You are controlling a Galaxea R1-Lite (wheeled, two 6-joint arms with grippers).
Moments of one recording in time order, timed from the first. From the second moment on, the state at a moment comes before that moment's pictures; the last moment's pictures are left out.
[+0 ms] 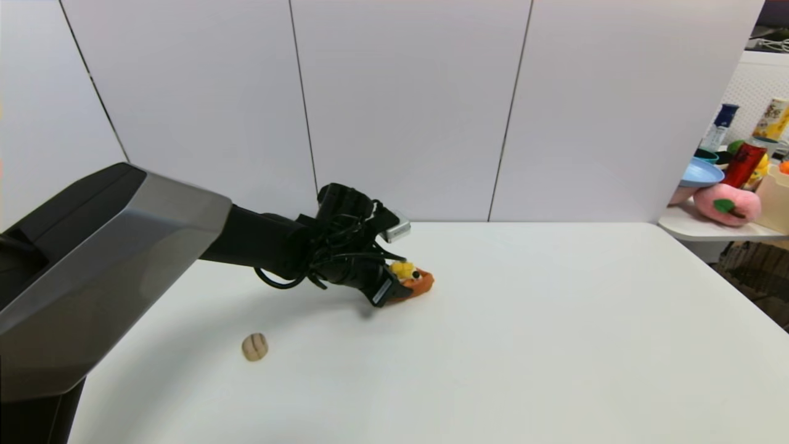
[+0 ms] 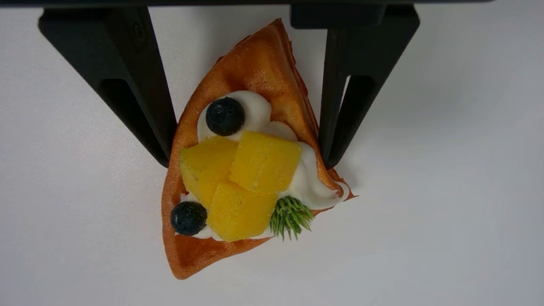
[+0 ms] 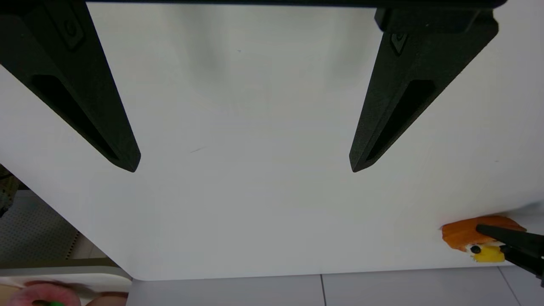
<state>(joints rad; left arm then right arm) -0.56 2.22 -1.48 0.03 -0.32 0.38 0.00 0.00 0.00 0.00 -0.02 0.04</state>
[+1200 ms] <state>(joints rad) -0.30 1.95 -1.48 0.06 -0.27 0.35 0.00 0.00 0.00 0.00 -0.02 0.04</state>
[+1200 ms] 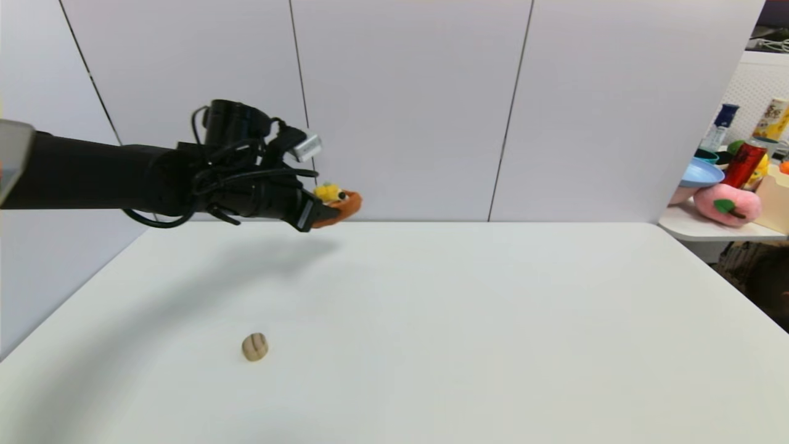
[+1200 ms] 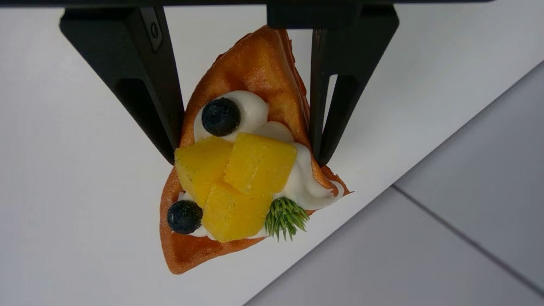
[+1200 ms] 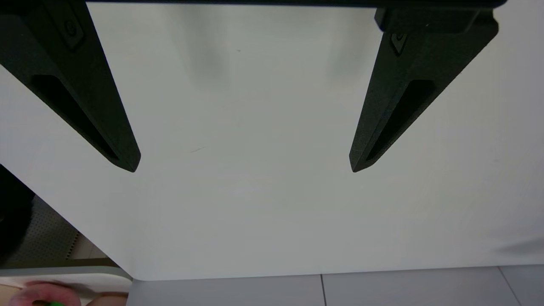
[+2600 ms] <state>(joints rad) -0.04 1.55 -0.84 0.11 -0.09 0.16 0.00 0.00 0.00 0.00 -0.02 0.04</state>
